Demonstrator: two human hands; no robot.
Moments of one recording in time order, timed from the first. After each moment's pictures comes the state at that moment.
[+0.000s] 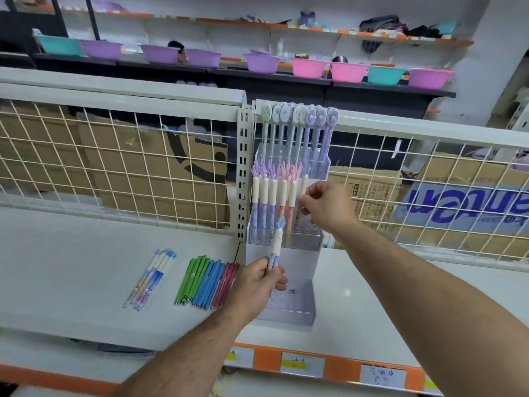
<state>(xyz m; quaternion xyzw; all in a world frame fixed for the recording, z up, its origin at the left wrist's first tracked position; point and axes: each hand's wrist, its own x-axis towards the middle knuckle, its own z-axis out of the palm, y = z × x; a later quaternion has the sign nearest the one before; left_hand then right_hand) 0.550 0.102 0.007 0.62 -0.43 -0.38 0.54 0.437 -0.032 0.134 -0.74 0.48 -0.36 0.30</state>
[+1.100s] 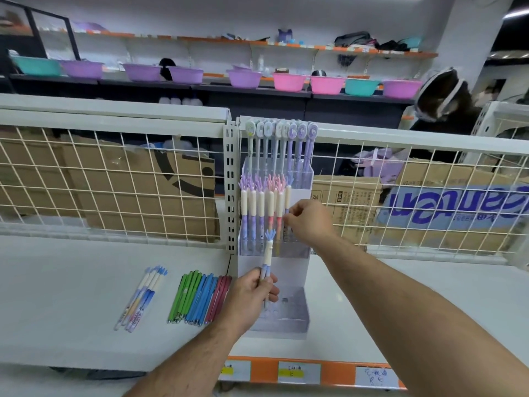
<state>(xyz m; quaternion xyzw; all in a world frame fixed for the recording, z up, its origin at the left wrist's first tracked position) 0.550 0.105 0.012 0.62 -0.43 -0.39 0.53 0.445 -0.031 0.119 -0.74 0.53 -0.33 0.26</state>
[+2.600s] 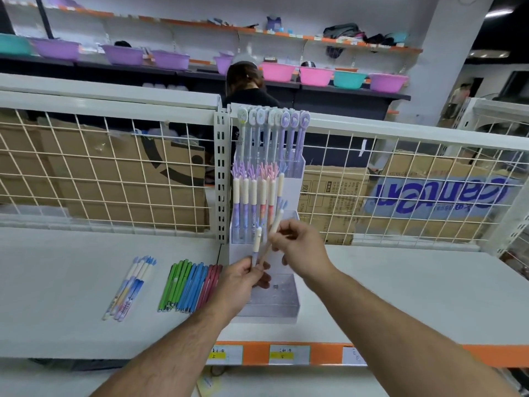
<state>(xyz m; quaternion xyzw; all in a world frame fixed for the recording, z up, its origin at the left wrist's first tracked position) 0.557 0.100 0.003 0.57 -0.42 -0.44 0.56 0.424 0.040 0.083 -0.67 0.41 -0.41 0.47</state>
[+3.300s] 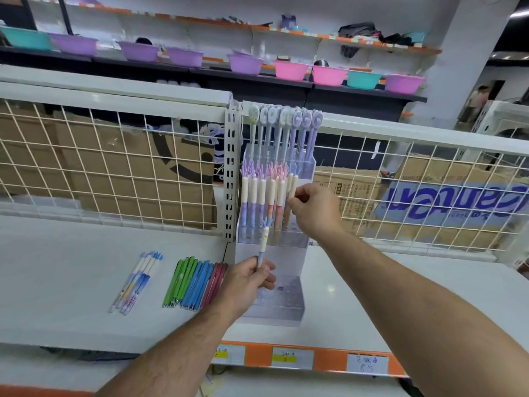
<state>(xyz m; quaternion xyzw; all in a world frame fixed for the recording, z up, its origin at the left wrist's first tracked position) 0.558 0.099 0.001 0.59 -0.43 -0.42 0.54 0.438 -0.009 0.133 -0.72 0.50 -0.40 0.27</state>
